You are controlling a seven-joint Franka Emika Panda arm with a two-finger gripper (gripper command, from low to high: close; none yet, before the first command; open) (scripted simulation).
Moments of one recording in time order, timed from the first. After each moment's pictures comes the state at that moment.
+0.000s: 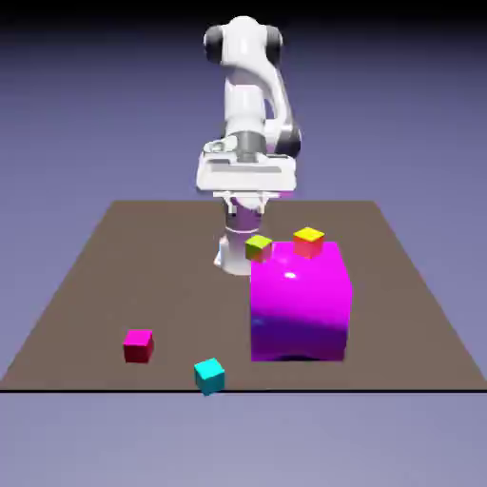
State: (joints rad) arm 0.02 -0.53 -0.02 -2.78 0.00 3.00 0.72
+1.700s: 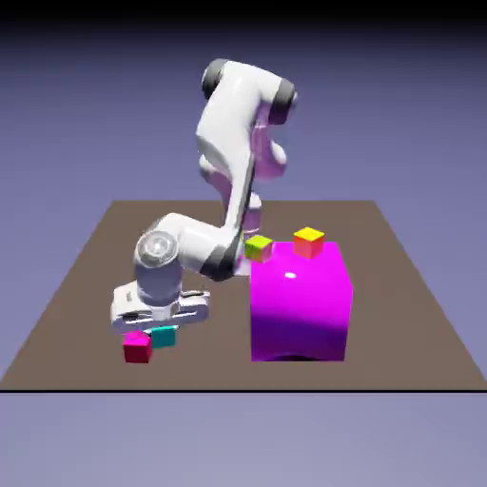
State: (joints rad) arm 0.24 0.47 -0.69 -2.05 0.10 2.06 0.19
